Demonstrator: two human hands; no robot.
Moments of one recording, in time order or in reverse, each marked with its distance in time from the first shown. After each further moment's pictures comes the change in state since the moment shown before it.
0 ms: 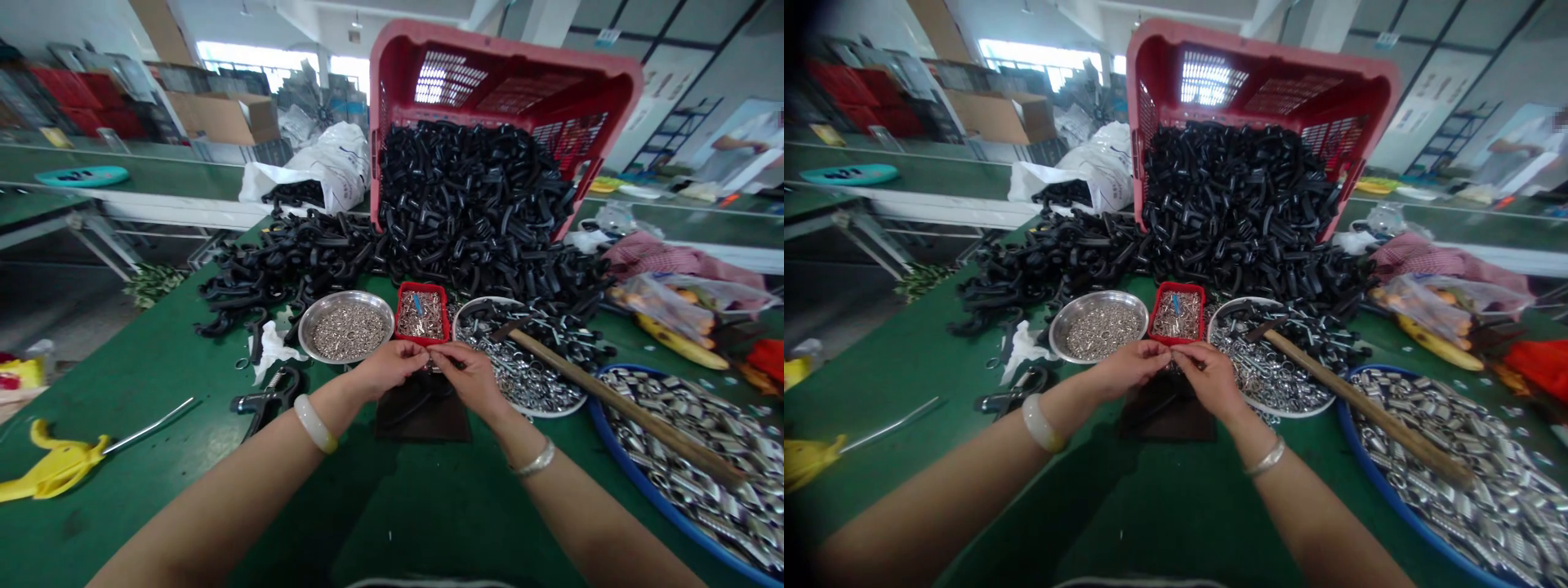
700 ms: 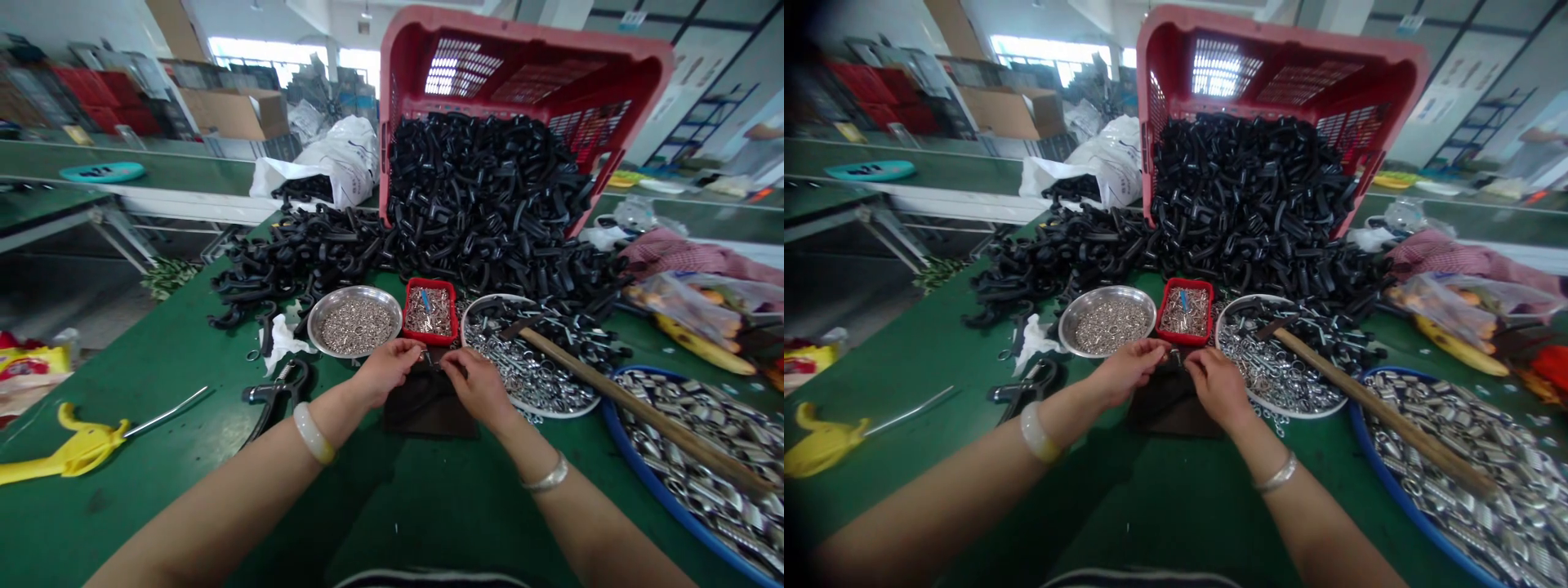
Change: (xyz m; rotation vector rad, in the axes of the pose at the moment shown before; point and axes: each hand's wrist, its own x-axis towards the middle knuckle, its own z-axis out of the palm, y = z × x) left_hand -0.011 -0.009 0.003 -0.323 0.190 -0.111; right_hand -0.014 -0.002 0.001 -0.449 -0.126 0.009
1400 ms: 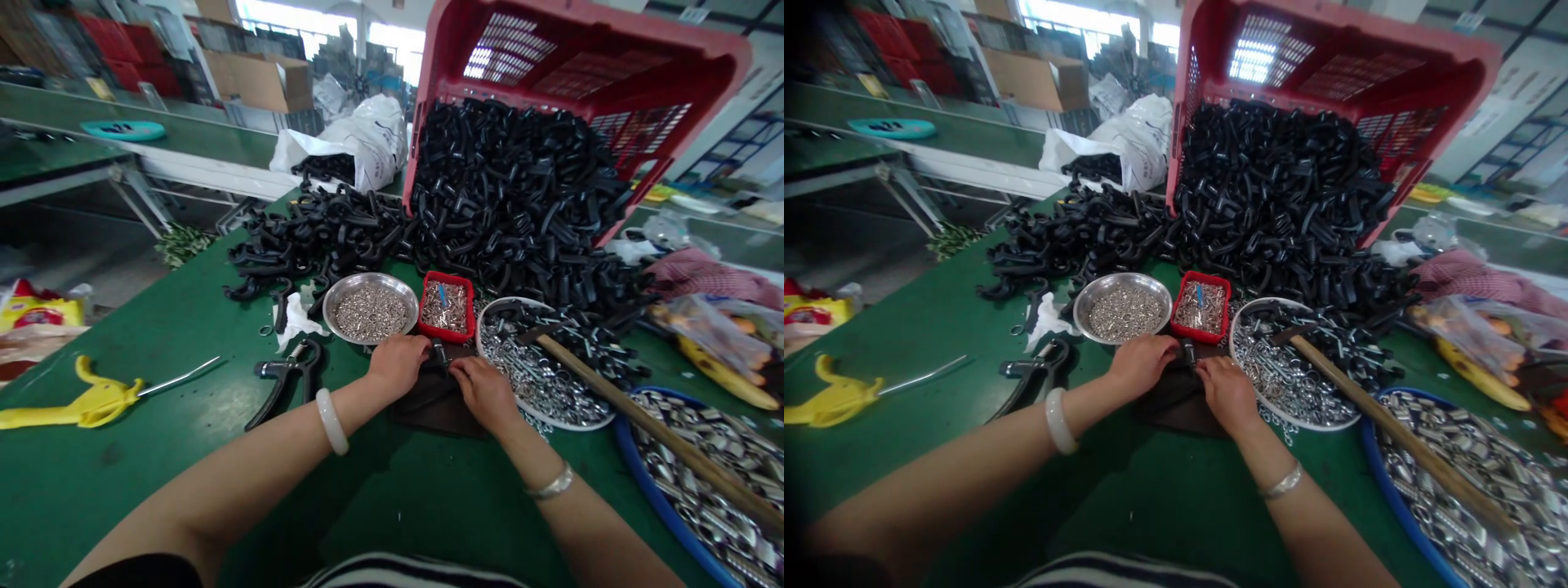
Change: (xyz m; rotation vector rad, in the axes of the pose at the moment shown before) left_hand 0.000 -0.010 -0.014 1.416 0.267 0.464; right_hand -0.006 0.008 0.011 -0.332 -0.150 -0.101
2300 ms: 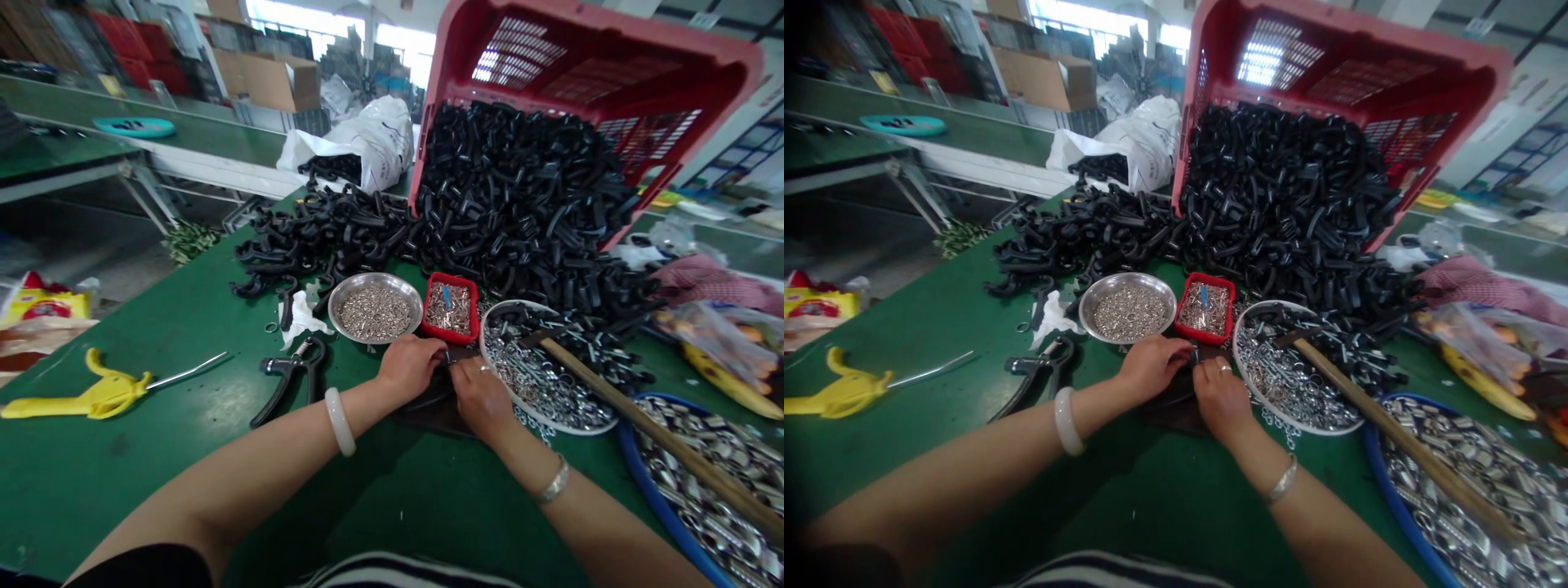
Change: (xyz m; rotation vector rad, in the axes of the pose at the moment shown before) left_hand 0.001 0.004 0.005 -0.202 0.073 0.112; right_hand 0.002 -0.025 -0.006 -0.409 -0.065 -0.163
